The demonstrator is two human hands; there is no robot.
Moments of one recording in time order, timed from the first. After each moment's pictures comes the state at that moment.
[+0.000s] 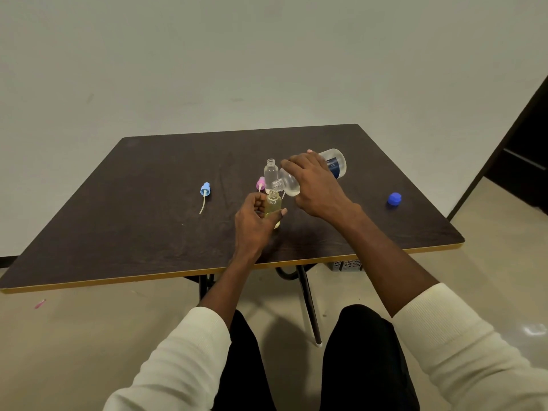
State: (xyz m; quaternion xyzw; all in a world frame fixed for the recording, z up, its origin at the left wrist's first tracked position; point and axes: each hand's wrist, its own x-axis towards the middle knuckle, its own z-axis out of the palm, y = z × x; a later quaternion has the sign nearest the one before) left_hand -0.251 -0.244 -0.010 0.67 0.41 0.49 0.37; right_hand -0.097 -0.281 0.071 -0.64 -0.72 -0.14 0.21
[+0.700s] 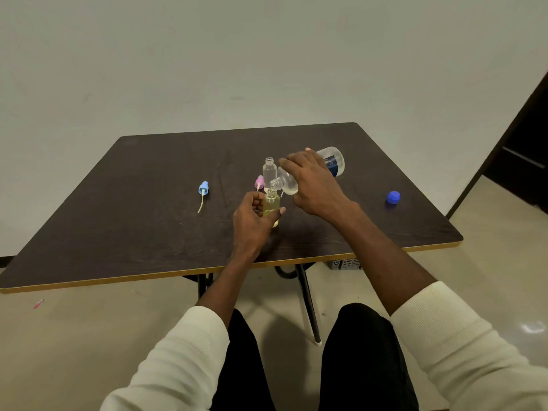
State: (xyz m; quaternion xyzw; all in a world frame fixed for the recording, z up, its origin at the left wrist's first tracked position) left_hand -0.250 -0.243 -0.009 0.67 0.41 0.49 0.37; right_hand -0.098 -0.280 0.073 -0.64 -0.73 -0.14 0.20
